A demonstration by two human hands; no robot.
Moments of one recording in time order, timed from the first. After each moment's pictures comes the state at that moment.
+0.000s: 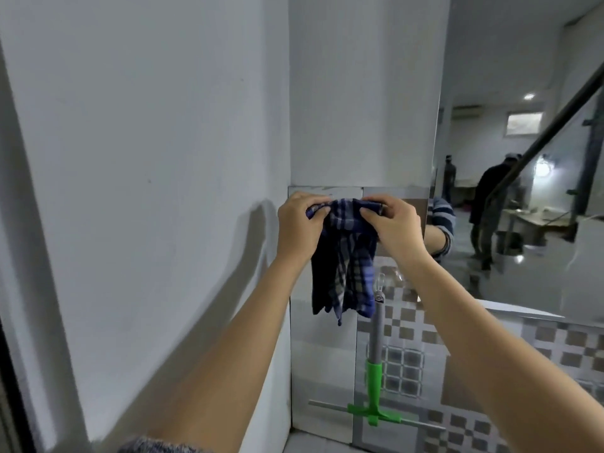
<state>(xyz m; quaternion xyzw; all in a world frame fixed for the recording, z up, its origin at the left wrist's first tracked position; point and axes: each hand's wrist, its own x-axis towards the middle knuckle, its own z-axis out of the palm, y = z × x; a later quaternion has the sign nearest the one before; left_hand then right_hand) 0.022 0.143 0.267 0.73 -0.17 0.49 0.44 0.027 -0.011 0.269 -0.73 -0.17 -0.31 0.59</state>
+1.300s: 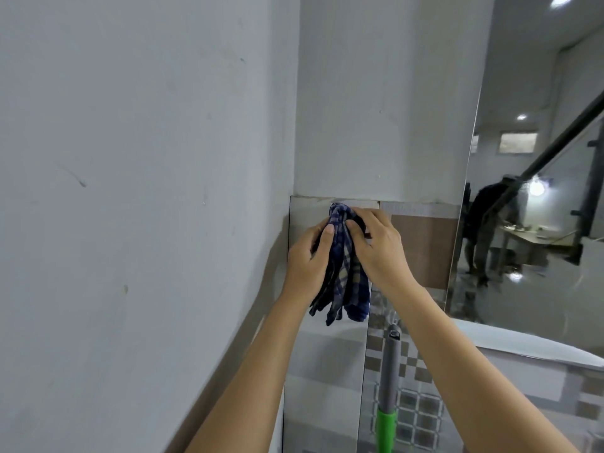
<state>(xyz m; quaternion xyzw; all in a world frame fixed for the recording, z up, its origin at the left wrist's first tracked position) 0.079 0.148 0.226 0.68 -0.21 0.34 0.61 0.092 0.026 0.254 -0.78 -0.26 -0.42 0.39</state>
